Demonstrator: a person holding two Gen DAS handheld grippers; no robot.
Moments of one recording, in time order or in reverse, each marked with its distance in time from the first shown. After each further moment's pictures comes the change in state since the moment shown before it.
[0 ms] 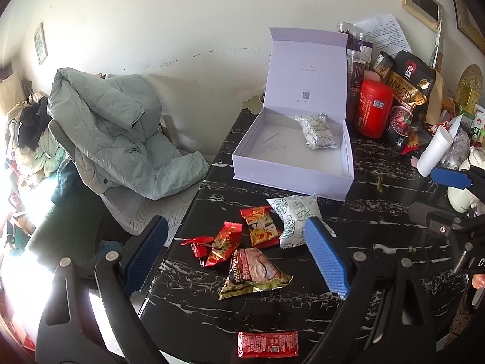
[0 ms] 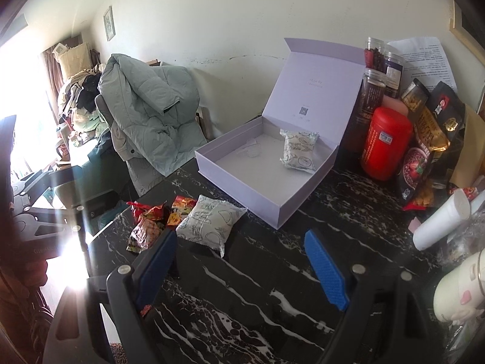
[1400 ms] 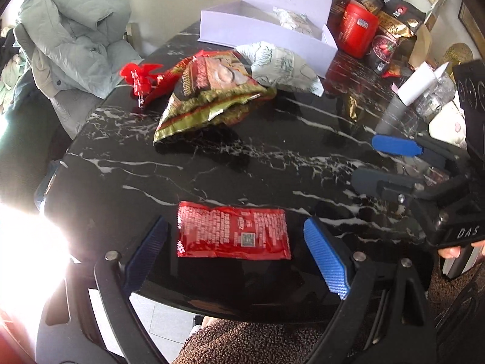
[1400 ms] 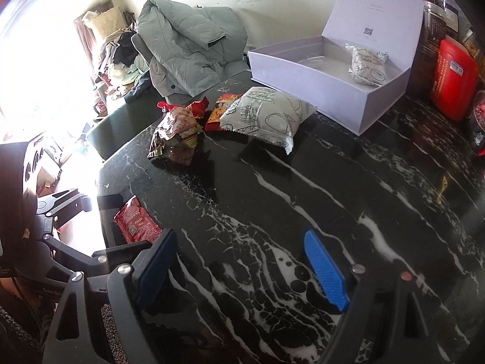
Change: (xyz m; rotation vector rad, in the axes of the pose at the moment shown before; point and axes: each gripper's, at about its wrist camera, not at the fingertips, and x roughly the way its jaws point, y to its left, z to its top) left arm 0.046 -0.017 -0.144 -0.089 0.293 -0.207; right arm 0.076 0.030 -0.098 -0.068 0.202 0.219
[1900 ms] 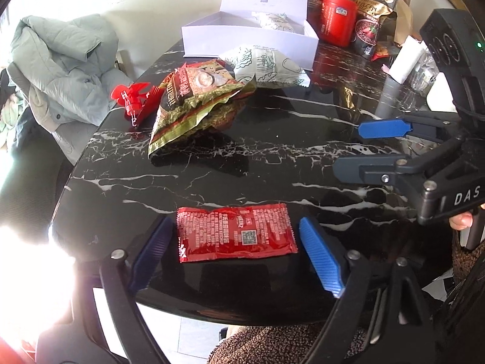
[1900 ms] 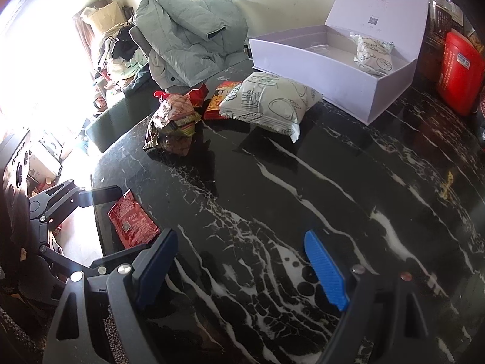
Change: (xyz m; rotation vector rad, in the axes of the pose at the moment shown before) left arm 0.001 -0.008 -0.010 0.139 -0.057 0.038; right arm 0.017 -0.001 -0.001 0.005 0.038 0.014
